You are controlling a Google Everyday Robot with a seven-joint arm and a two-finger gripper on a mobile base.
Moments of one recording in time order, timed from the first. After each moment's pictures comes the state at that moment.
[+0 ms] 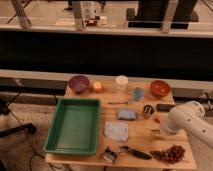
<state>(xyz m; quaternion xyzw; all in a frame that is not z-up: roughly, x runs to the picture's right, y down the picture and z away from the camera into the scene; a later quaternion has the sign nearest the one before) 0.316 0.224 0.773 -0.26 -0.01 0.06 0.96</state>
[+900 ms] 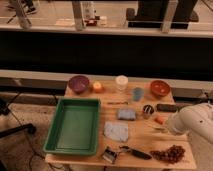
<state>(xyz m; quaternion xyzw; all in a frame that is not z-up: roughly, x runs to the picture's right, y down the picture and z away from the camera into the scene) 0.331 0.211 0.758 -0.23 -0.04 0.08 0.97</state>
